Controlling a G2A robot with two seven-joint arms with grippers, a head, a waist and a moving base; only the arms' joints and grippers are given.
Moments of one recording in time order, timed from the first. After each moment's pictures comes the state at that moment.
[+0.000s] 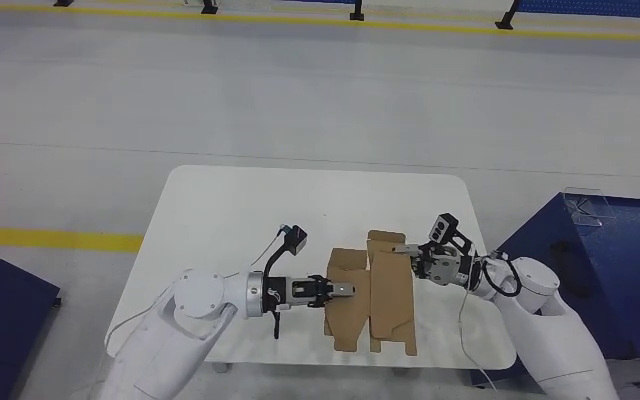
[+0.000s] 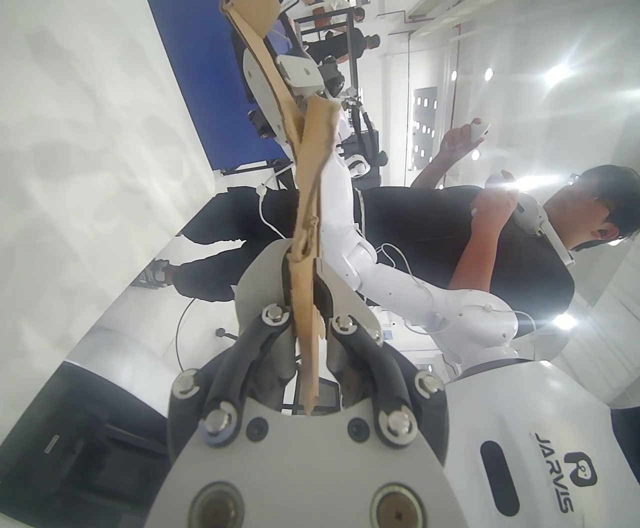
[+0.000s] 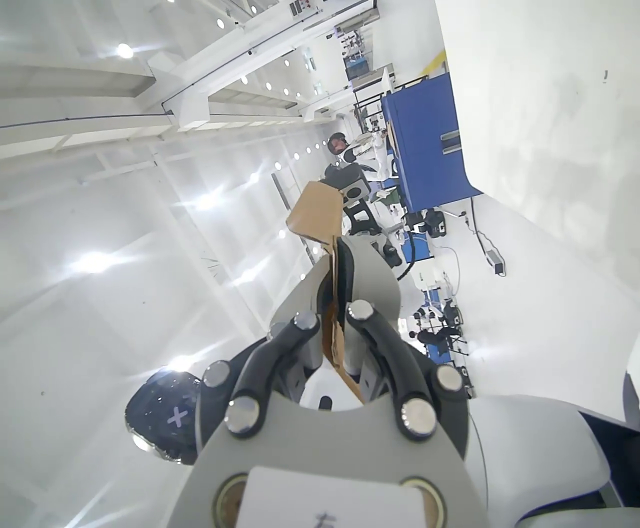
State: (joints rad) left arm 1.00 -1.17 -0.99 -1.63 -0.36 -0.03 -1.00; right arm -1.16 -0.94 1.37 -1.44 0.85 0.29 1.13
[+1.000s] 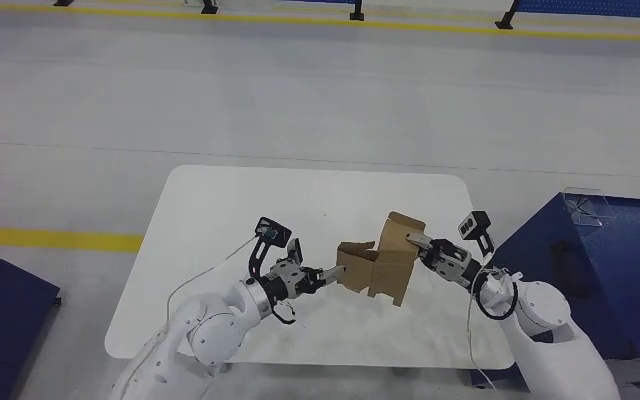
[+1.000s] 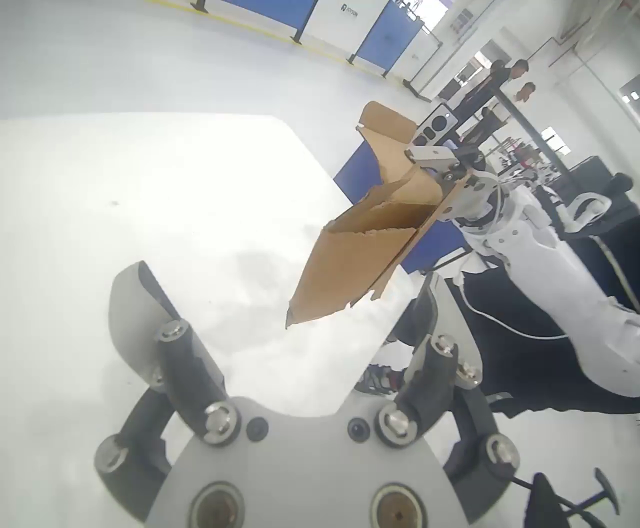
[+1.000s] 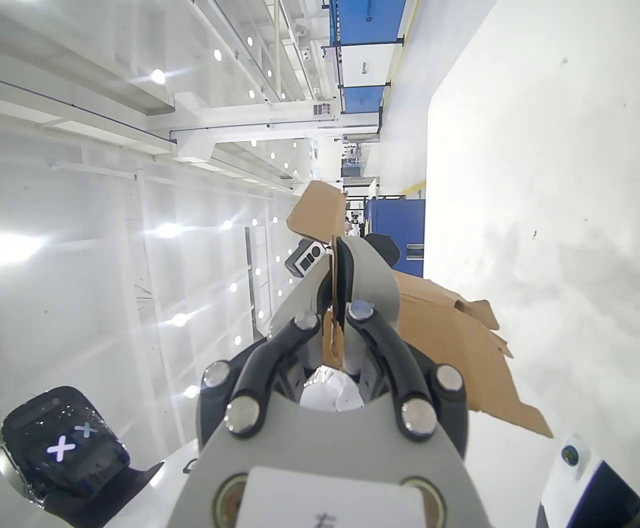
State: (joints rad) left arm 1.13 -1.15 -0.97 -1.79 0.62 -0.13 -0.40; right arm -1.34 -0.95 1.47 -1.61 0.67 -0.04 0.80
